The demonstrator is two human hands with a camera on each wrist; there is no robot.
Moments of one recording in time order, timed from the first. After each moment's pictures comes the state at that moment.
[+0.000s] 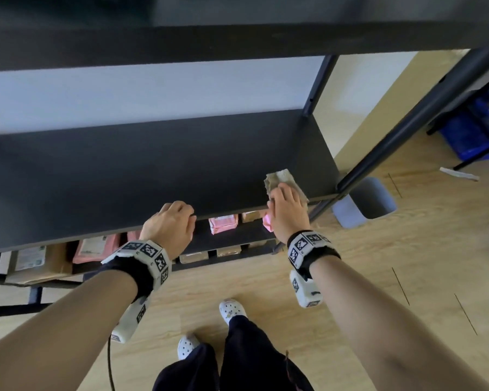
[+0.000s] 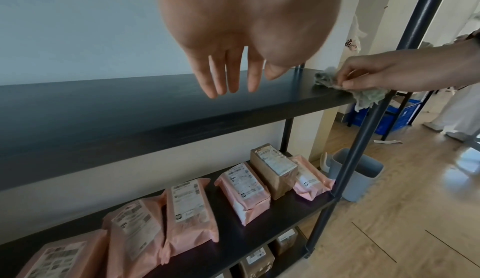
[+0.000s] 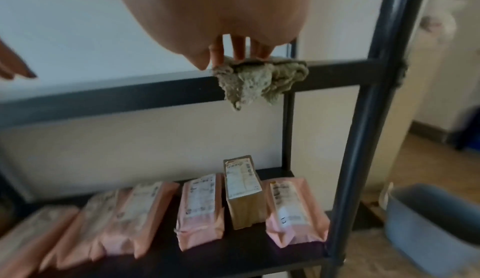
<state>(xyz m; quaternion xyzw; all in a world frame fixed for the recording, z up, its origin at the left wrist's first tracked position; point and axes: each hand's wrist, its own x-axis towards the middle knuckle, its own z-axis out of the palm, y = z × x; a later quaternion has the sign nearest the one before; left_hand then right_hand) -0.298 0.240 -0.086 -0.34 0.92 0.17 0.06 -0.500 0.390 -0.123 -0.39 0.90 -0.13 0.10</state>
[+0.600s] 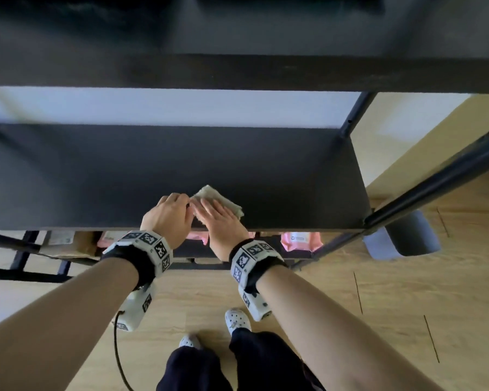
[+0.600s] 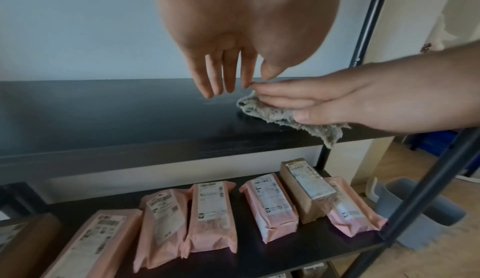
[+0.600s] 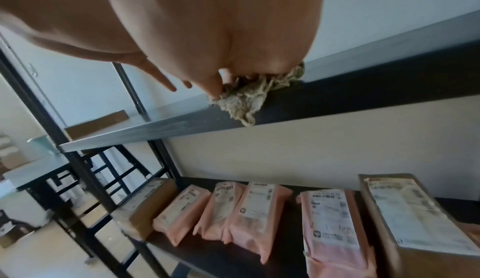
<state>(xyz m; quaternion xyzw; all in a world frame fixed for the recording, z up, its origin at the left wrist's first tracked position) -0.319 0.216 -0.078 -0.47 0.87 0.16 0.04 -0.430 0.296 -0.122 -0.62 0.73 -0.12 0.27</state>
